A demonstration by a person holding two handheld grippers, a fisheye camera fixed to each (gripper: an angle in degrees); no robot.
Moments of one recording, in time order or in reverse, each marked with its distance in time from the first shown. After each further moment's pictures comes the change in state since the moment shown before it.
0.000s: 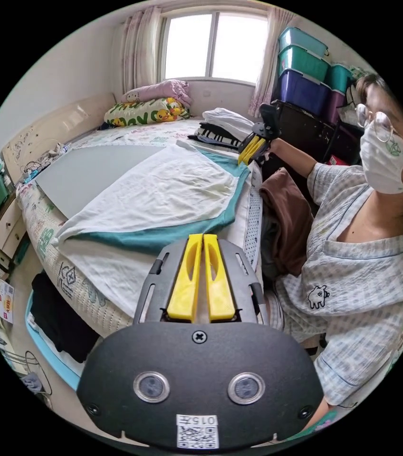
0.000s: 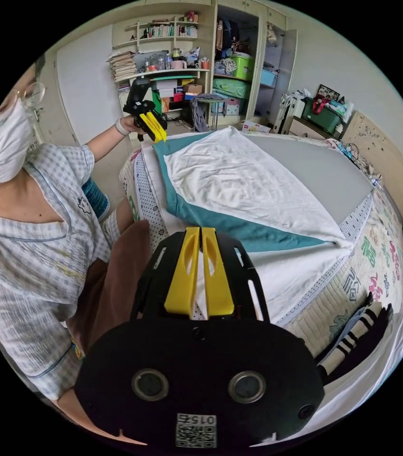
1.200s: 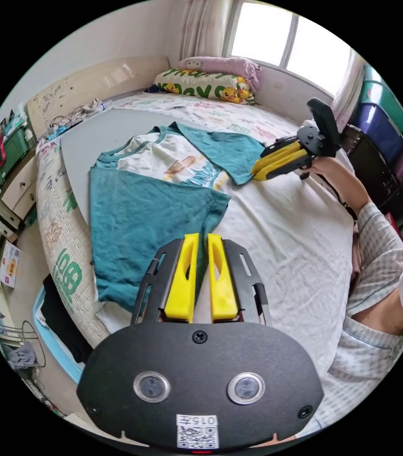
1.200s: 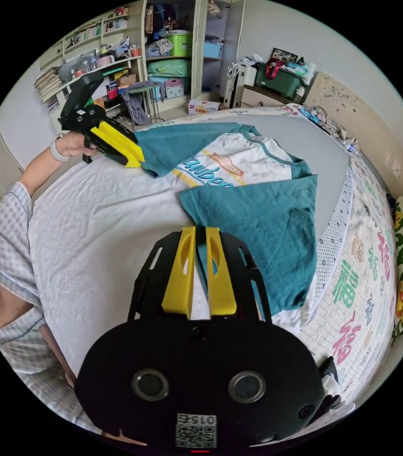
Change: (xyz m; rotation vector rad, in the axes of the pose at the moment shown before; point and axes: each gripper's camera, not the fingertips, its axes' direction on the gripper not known) left arm -0.204 -0.148 0.154 -0.165 -0.087 -0.268; right arm 0.207 -0.393 0.045 -0.149 0.144 0.218
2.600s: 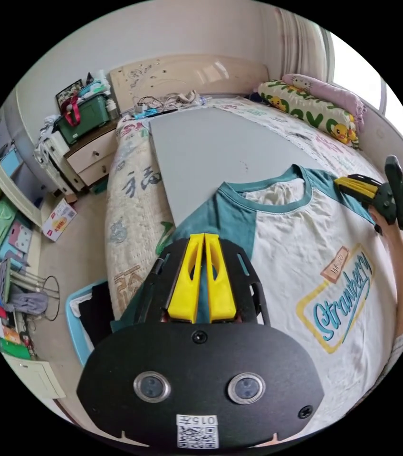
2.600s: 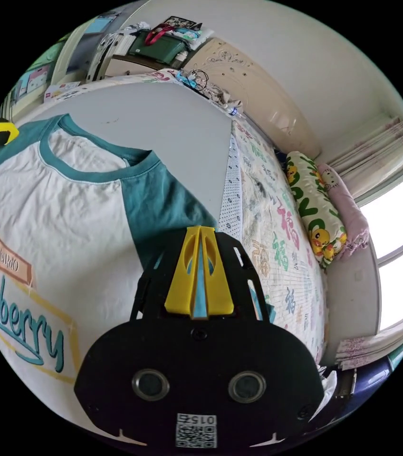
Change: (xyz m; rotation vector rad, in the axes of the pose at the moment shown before) left arm -0.110 -0.101 0.020 0.062 -0.467 -0.365; right arm 0.223 -0.207 0.240 -0.136 0.772 0.355
